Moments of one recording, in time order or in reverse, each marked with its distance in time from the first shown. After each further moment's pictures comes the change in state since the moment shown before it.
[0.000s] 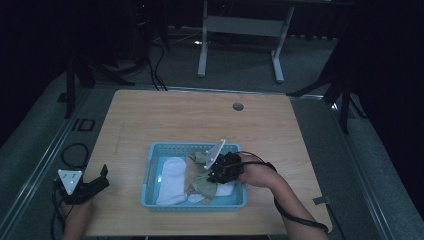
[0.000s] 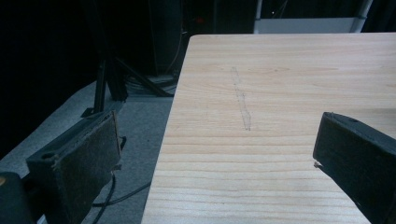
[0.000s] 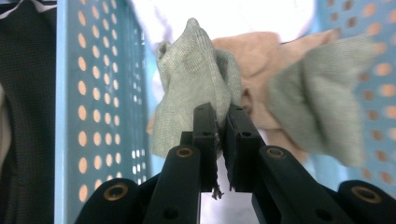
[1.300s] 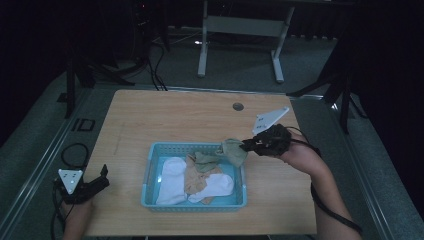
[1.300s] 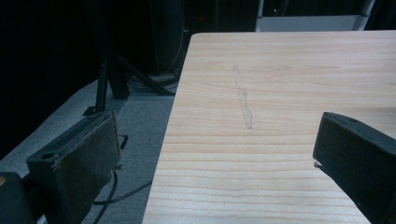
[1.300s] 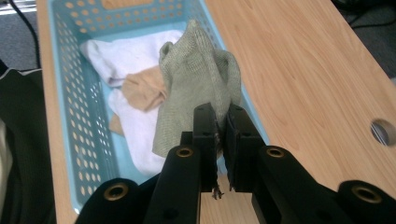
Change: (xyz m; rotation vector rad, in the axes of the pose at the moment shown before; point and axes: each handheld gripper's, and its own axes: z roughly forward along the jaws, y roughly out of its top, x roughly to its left) left arm -0.001 0.000 0.001 0.006 0.008 0.001; right arm -0.023 -0.050 -0.136 -0.214 -0.212 0.178
